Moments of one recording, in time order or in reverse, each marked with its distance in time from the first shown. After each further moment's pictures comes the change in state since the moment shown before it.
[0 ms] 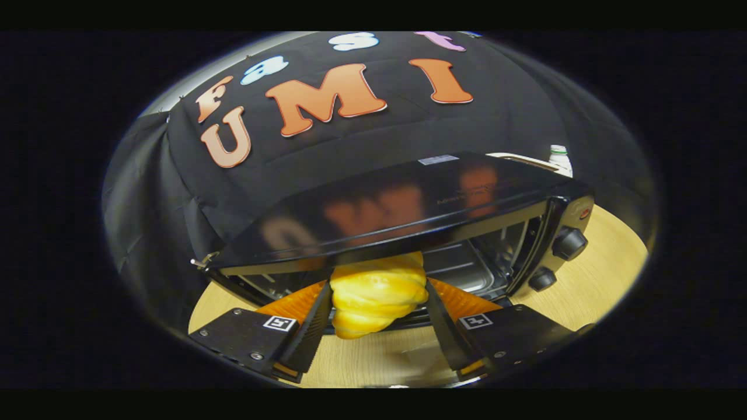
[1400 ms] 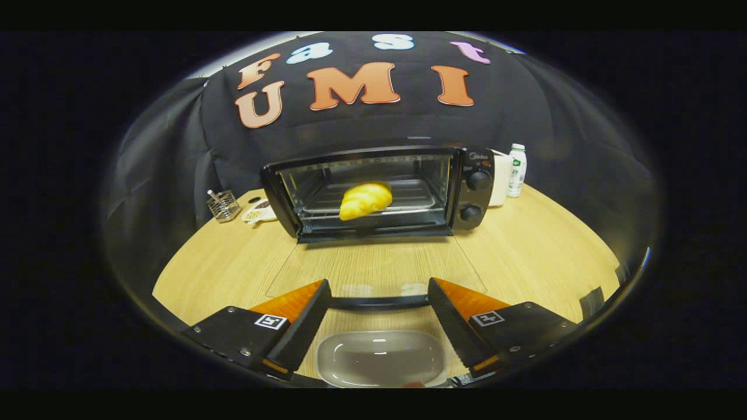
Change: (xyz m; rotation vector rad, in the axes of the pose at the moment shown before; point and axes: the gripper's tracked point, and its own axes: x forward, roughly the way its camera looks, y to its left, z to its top) arm -0.158 -0.040 -0.118 -0.203 0.127 -0.070
